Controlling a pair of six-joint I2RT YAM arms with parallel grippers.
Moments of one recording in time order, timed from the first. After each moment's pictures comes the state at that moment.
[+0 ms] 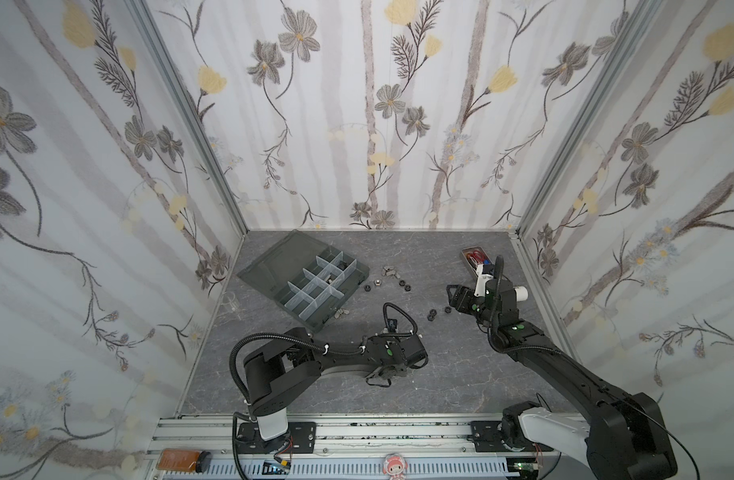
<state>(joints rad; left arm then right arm) -1.18 1.77 1.00 -0.49 -0.31 -1.00 0.30 1.14 0.61 0.05 -0.04 0.54</state>
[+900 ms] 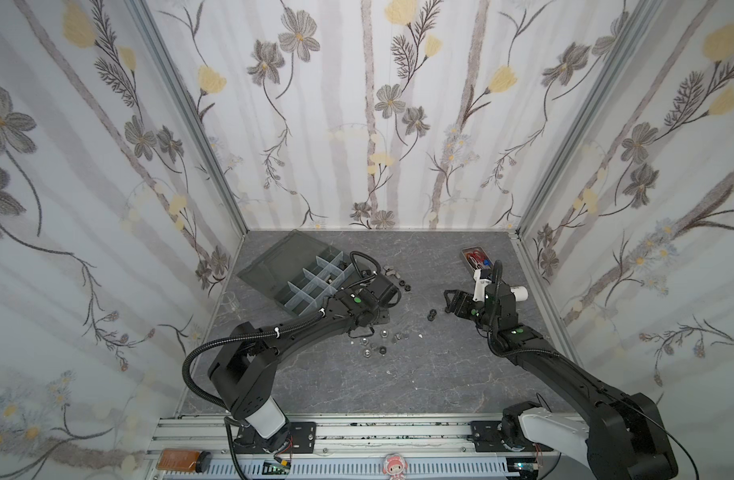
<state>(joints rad) -0.81 1.61 1.20 -0.64 -0.24 -0.80 0.30 1.13 0.56 0.07 -0.10 0.55</state>
